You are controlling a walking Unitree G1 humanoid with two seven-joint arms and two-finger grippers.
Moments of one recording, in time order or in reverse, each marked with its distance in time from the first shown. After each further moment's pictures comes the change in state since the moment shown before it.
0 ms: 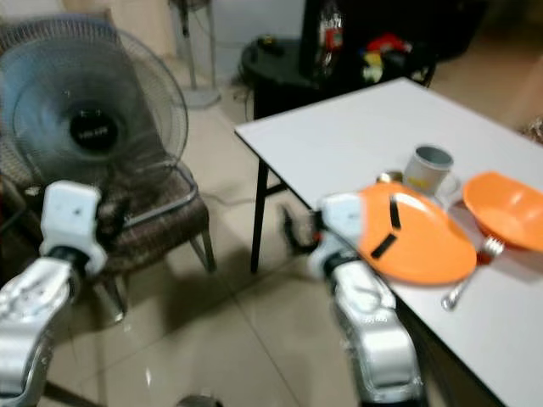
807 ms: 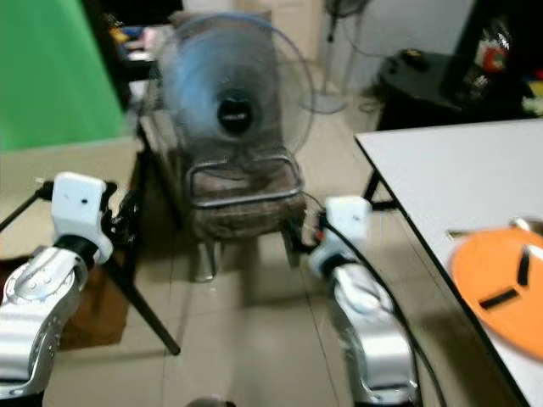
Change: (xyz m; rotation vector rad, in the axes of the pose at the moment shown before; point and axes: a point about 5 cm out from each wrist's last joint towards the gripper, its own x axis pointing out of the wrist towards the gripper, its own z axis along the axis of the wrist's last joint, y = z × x) left arm 0.009 -0.006 0.008 -0.029 -0.019 -0.033; right arm 0.002 -0.001 0.003 0.042 -0.022 -0.046
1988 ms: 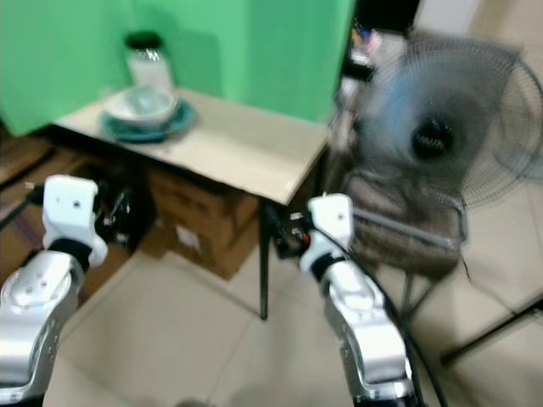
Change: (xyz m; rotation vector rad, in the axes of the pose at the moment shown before) left arm -0.004 0.005 -0.002 -0.005 -0.028 0.042; right arm 0.001 0.006 -0.005 -0.054 0.030 0.124
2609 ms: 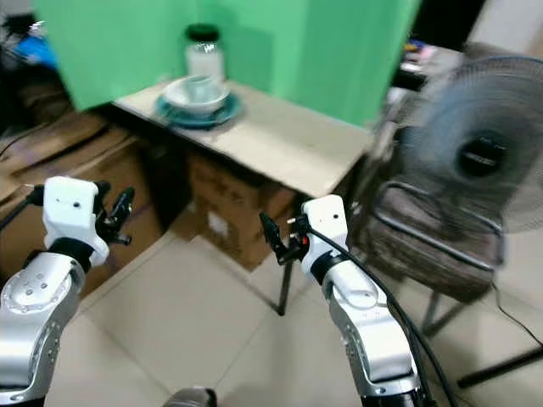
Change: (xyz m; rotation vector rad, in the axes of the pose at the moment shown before) left arm -0.001 0.002 0.001 0.003 -0.014 0.005; right arm 0.002 0.004 -0.001 -0.035 0.017 0.093
